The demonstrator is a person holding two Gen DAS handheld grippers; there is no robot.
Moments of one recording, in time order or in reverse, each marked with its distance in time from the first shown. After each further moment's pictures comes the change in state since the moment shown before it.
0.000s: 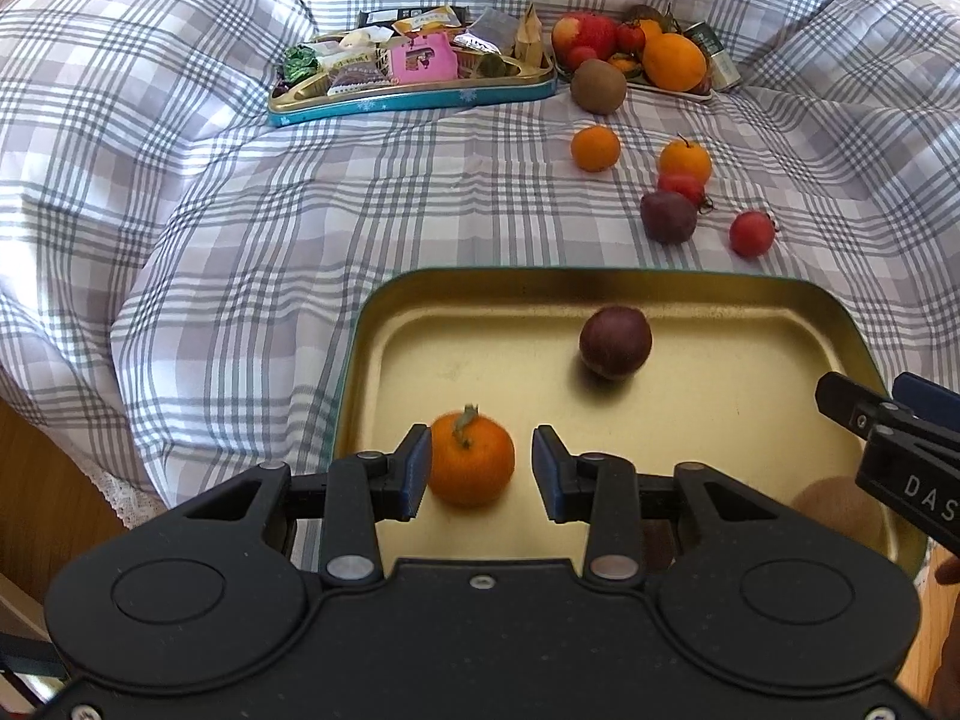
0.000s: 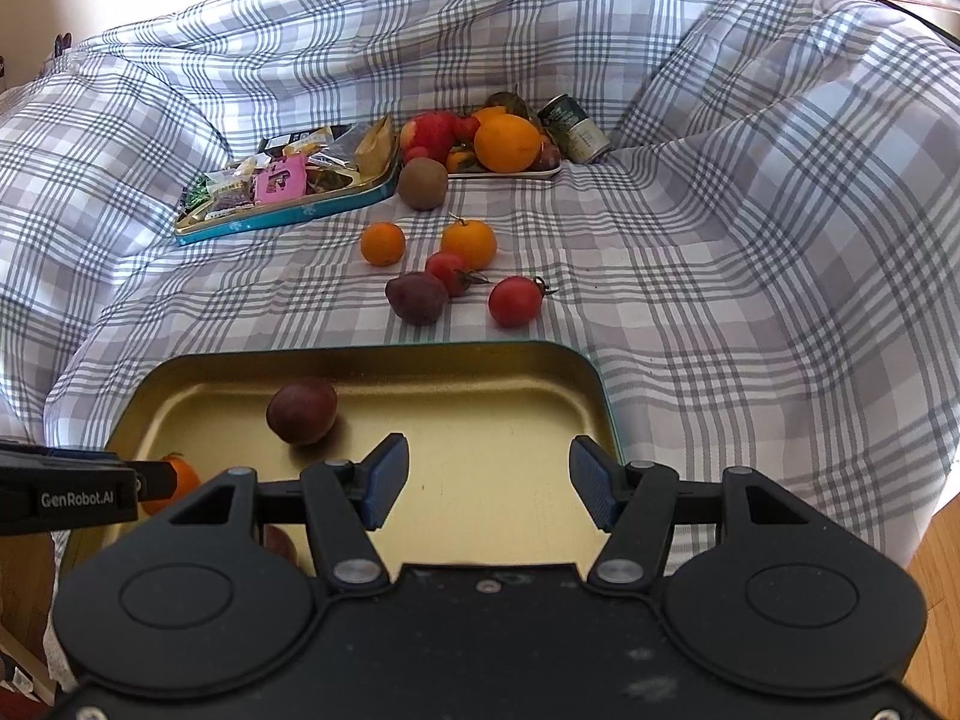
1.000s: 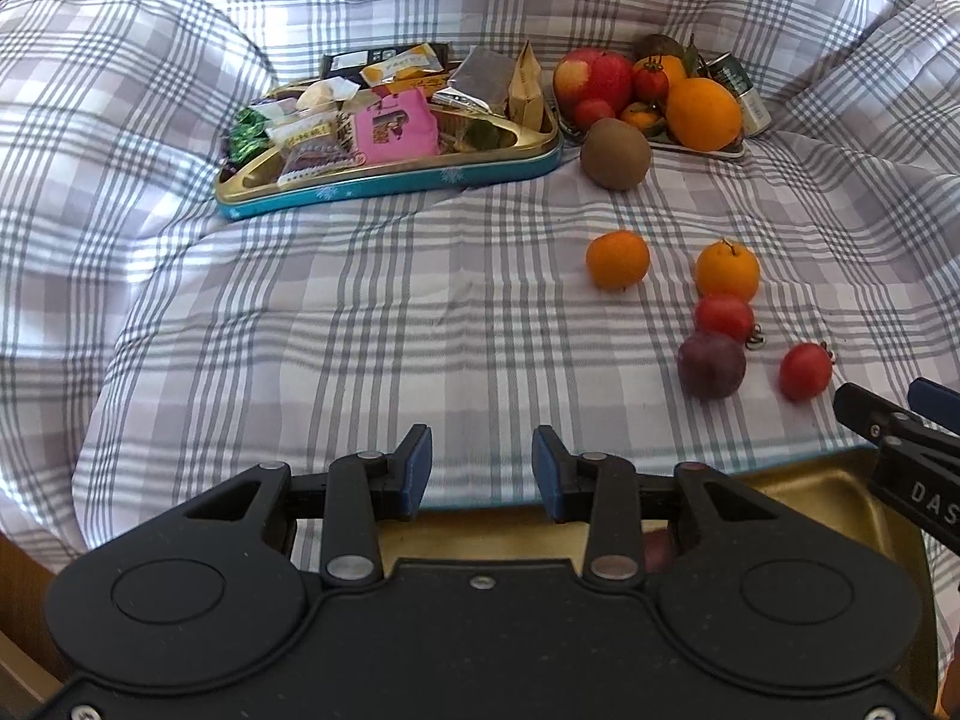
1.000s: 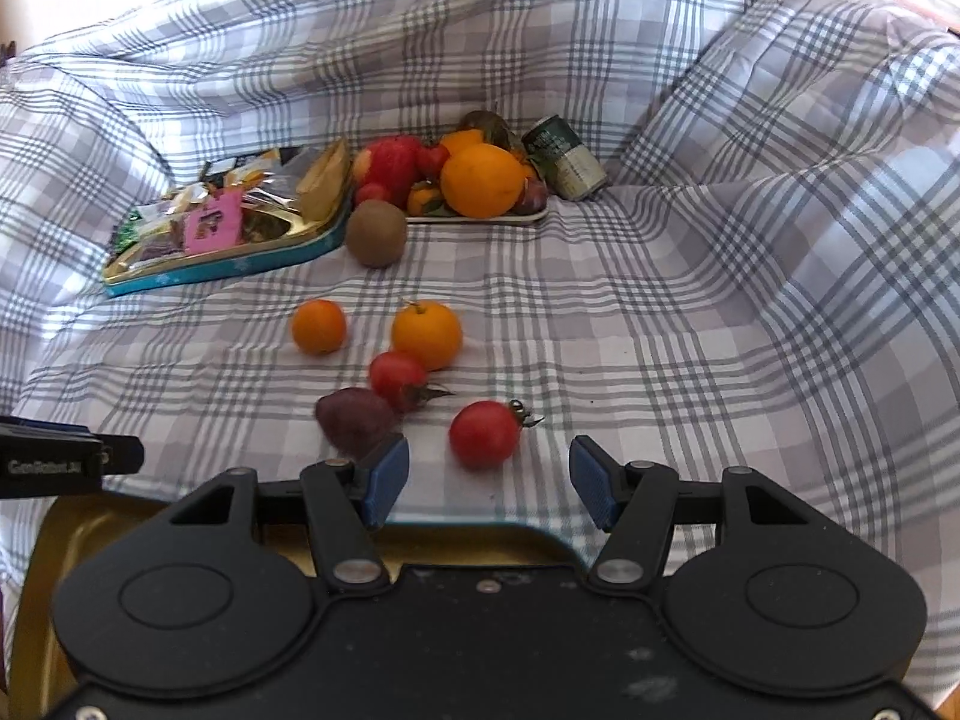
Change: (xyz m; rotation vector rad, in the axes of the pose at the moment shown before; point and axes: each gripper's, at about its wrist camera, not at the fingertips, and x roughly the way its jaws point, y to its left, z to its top) left arm 0.060 -0.007 0.090 0.039 -0.017 0.006; right arm 0.085 -0.011 0.075 -0.004 -0.002 -0.049
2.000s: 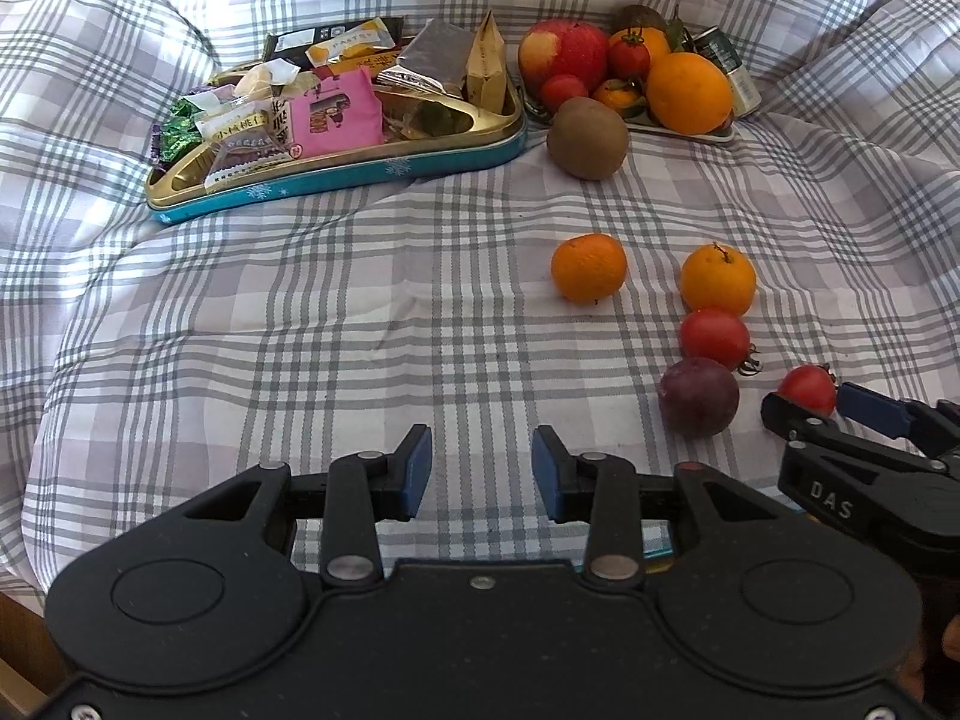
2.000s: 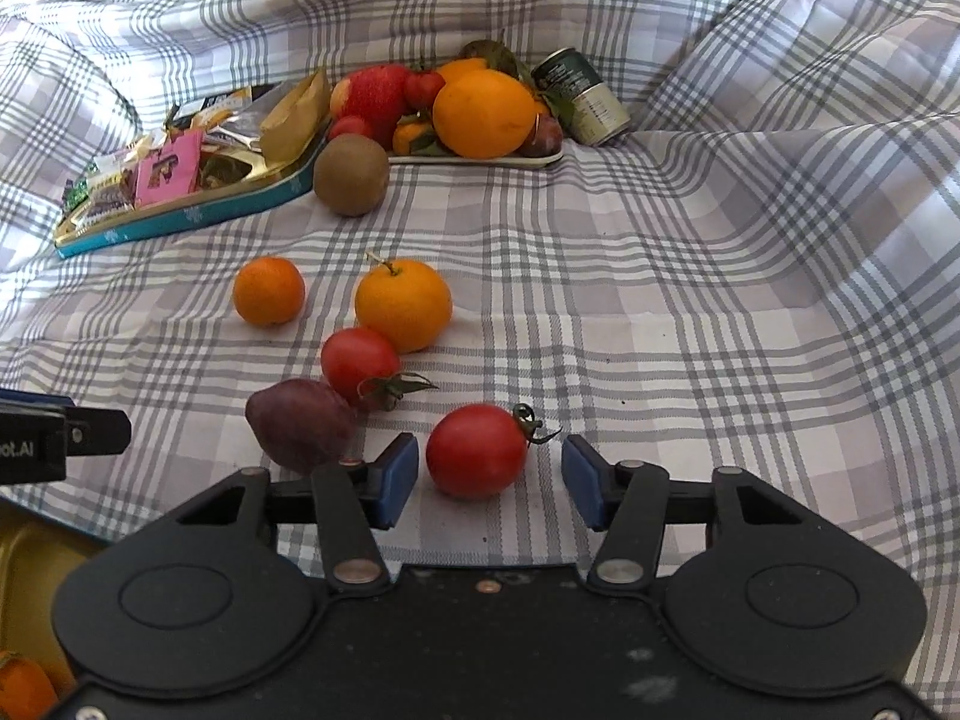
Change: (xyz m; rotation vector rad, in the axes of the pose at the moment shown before) left arm 0.036 -0.011 0.022 0.019 0.056 -0.055; right arm 0.074 0.004 0.007 -0.039 0.090 -0.004
